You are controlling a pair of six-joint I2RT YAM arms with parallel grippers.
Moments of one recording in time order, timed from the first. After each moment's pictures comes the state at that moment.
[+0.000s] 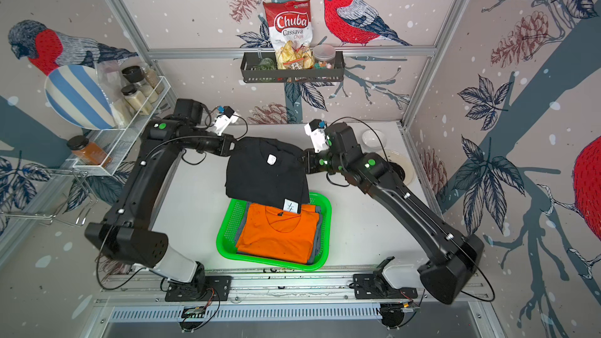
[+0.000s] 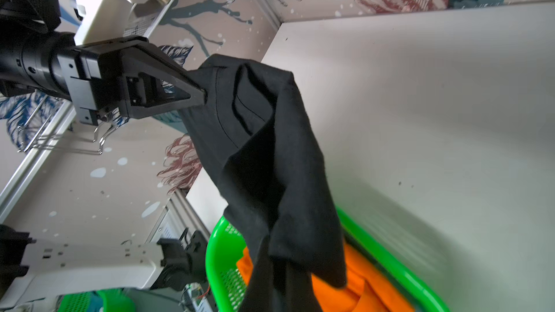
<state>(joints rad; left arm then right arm) -0.14 1.51 1.77 -1.28 0.67 0.18 0.77 1.25 1.34 -0.62 -0.30 0.48</state>
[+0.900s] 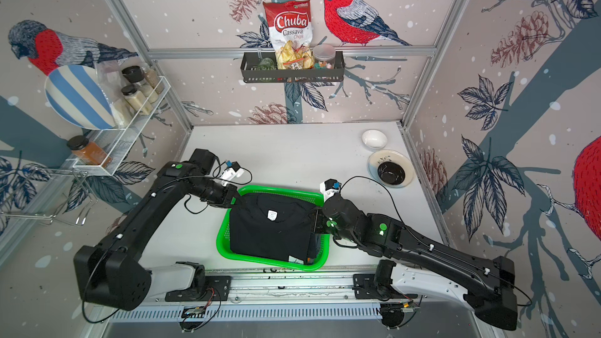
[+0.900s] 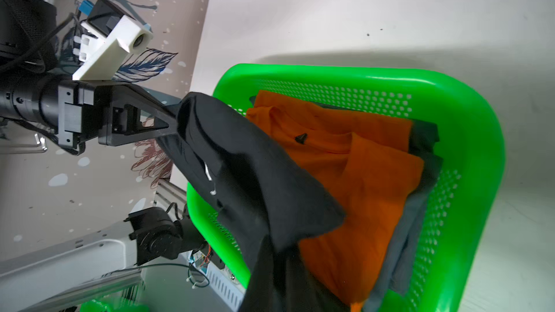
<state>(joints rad) -0.18 1.33 1.13 -1.19 0.67 0.08 1.13 0.88 0.81 -0.59 0.13 0.97</state>
